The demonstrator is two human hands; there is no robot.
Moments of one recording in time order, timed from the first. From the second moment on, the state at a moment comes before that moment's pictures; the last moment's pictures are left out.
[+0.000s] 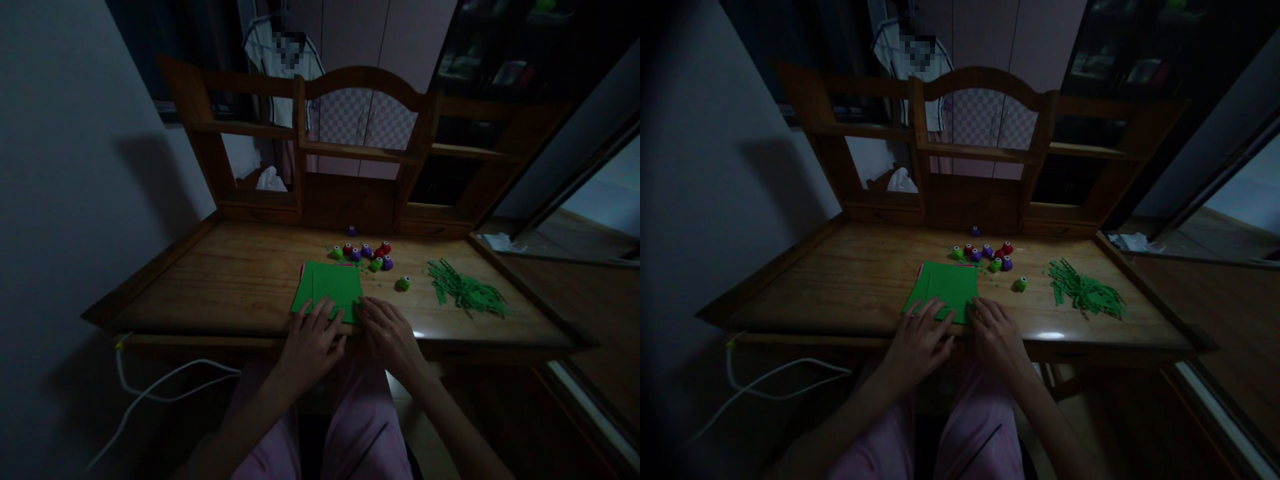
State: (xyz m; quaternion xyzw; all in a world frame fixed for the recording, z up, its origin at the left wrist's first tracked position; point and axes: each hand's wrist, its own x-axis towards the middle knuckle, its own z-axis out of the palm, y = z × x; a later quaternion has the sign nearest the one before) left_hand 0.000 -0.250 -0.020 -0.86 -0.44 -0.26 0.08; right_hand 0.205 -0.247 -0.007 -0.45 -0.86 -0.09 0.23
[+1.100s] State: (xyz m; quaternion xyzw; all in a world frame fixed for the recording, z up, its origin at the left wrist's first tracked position) left_hand -0.006 -0.246 -0.007 -0.87 -0.42 -0.25 0.07; right_hand 0.213 -0.250 -0.021 -0.45 -0.86 -0.07 0.23
